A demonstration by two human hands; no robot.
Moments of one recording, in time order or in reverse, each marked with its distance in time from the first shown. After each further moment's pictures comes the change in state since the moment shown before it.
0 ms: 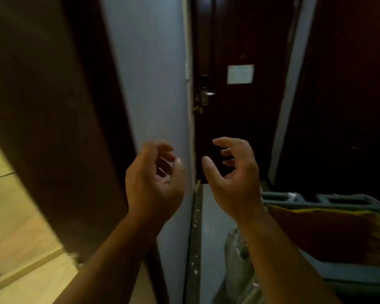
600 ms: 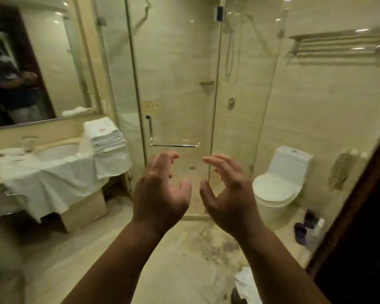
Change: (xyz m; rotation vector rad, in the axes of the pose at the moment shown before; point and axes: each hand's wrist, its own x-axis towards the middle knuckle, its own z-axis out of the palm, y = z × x) left_hand -0.023 -0.214 -0.472 0.828 0.217 -0.325; right_hand -0.115 -0.261 0.456 0.325 -0.618 -0.311
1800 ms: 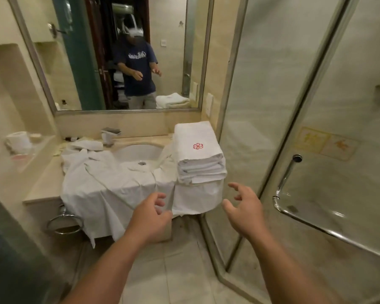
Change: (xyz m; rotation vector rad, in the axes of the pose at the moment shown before) left_hand 0.309 -0.807 0.043 0.049 -0.167 -0.981; right_hand 0.443 0.164 0.796 0.183 -0.556 0.291
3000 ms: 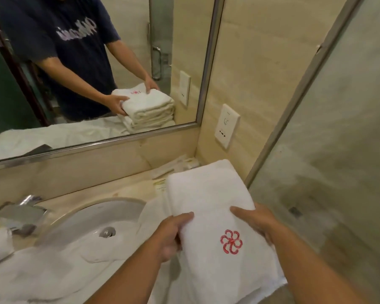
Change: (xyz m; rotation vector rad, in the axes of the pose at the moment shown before) left_hand 0.625 -0.023 0.068 -0.857 -0.580 -0.727; right_hand 0.550 0.074 0.213 0.215 -0.186 0.800
